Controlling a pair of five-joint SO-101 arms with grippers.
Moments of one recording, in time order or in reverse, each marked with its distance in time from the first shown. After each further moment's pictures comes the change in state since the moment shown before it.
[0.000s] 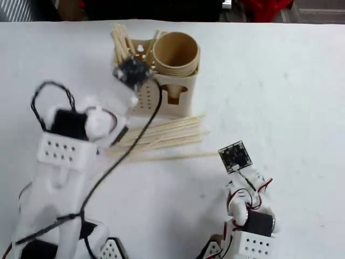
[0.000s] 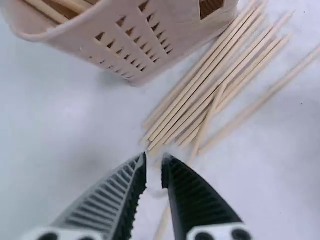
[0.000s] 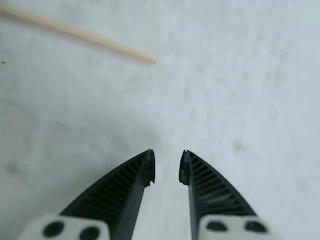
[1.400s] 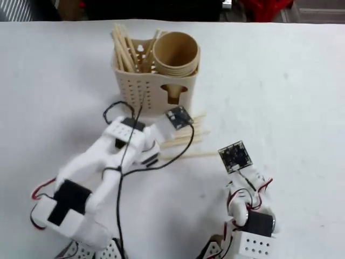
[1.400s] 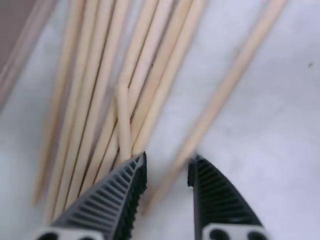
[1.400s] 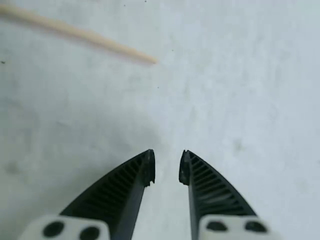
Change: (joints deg) left arm 11.1 35.3 13.9 -29.3 -7.8; right arm 0.0 0.0 0.0 0.0 0.0
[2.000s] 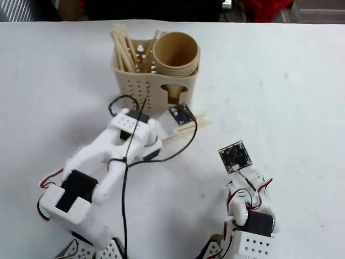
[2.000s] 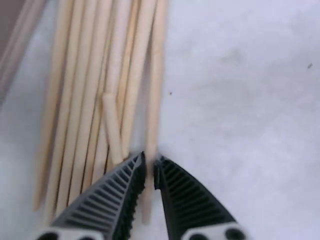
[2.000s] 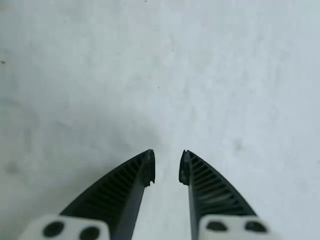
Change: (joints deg) left arm -0.3 4.3 -7.0 6.0 -0.5; right arm 0.0 0.0 0.0 0.0 0.0
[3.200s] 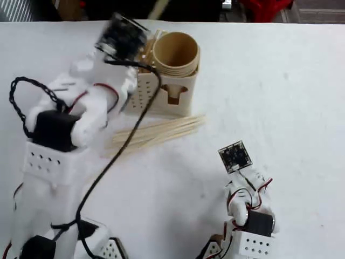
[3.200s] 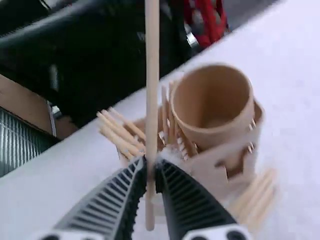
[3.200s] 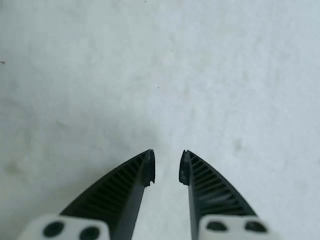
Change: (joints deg) left arm -6.6 -37.4 -29.8 11.7 15.3; right arm 0.0 0.0 0.0 0.0 0.0
